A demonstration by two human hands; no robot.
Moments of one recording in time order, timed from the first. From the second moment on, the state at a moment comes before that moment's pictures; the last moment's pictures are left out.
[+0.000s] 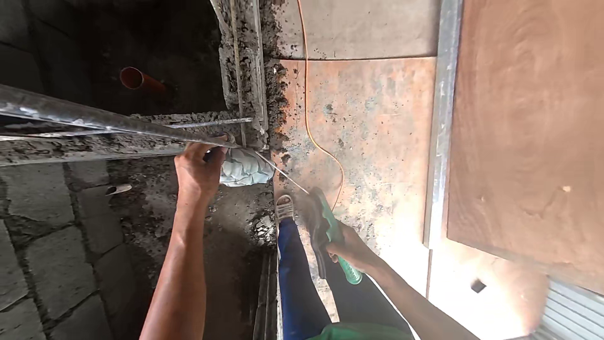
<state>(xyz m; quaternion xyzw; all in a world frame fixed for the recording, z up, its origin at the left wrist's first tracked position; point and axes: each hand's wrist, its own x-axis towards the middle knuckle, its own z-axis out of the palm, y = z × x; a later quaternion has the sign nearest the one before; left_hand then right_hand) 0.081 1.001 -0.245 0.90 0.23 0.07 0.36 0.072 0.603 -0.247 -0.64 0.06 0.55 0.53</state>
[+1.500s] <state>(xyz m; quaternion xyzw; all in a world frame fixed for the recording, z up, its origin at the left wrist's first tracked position) 0.101 1.024 -0.224 0.94 0.20 -0.02 0.27 0.034 0.615 -0.250 -0.65 0.17 0.50 0.55</state>
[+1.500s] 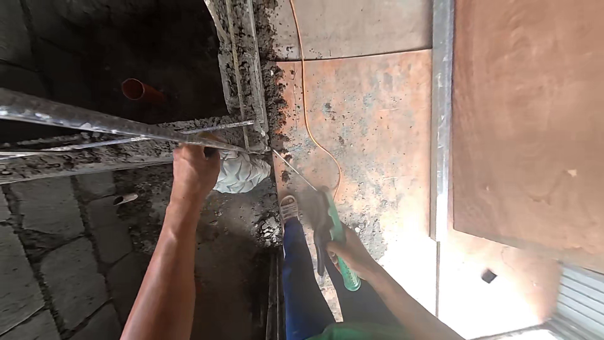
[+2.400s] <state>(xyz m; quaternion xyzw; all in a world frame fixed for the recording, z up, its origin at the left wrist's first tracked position) 0.072 1.025 -0.206 0.77 0.29 0.06 0.56 0.064 0.529 -0.265 -0.65 0.26 0.41 0.59</state>
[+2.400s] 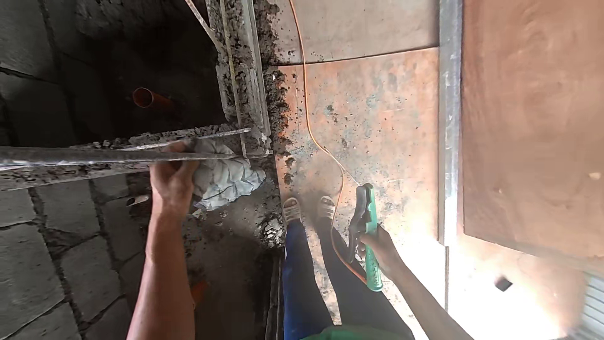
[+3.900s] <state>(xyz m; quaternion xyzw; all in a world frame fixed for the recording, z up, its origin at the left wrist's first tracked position) 0.085 1.000 -0.232 0.93 0.22 0.04 0.29 0.071 0.704 -0.297 -0.67 0.24 0.32 0.62</state>
